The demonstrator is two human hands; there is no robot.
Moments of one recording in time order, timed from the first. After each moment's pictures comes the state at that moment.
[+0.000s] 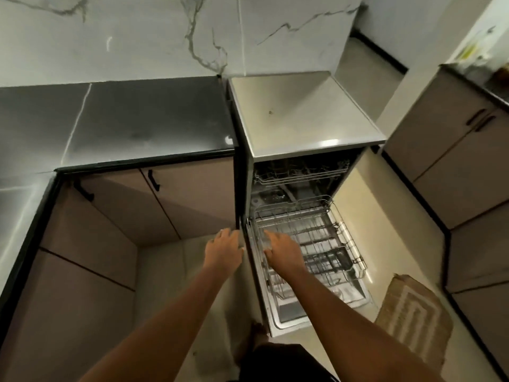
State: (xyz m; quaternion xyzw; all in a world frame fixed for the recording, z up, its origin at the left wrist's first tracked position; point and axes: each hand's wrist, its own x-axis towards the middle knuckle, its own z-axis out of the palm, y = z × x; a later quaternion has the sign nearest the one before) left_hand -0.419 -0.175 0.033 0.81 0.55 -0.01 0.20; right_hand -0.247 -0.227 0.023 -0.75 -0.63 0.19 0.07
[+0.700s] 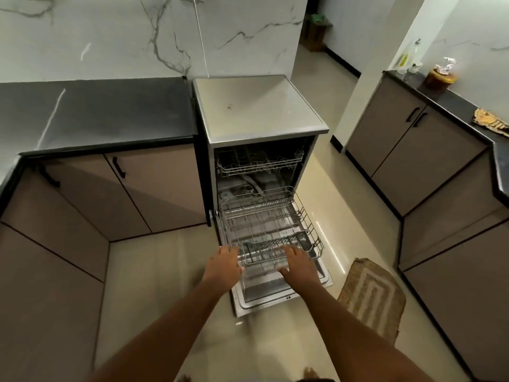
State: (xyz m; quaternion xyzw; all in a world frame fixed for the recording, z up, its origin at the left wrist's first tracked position) left_hand -0.337 -0.366 0.027 0.81 0.51 -0.06 0.26; right_hand -0.131 -0.449 0.009 -0.81 -0.55 0.20 0.03
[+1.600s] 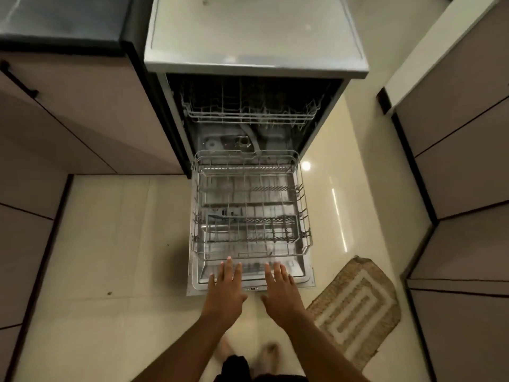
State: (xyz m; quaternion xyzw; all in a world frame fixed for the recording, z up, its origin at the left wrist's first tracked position) left_hand -0.080 -0.384 -0.183 0.76 0.56 -0.17 0.30; right_hand 0.082 -0.411 -0.195 -0.68 -0.65 0.32 -0.13
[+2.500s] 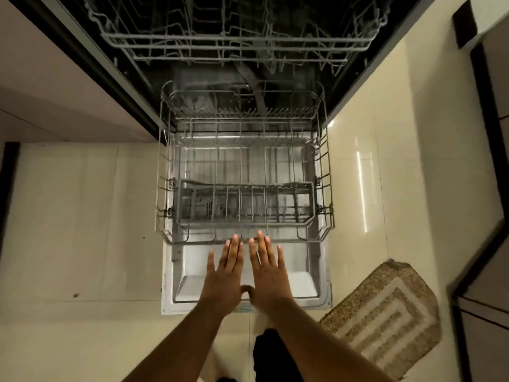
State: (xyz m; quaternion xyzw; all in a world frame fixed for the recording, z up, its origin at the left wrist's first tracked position) left_hand -0.012 -0.254 -0.427 0.77 0.53 -0.23 0.27; right_hand 0.124 -0.273 -0.437 -0.62 -0.71 0.28 -0.18
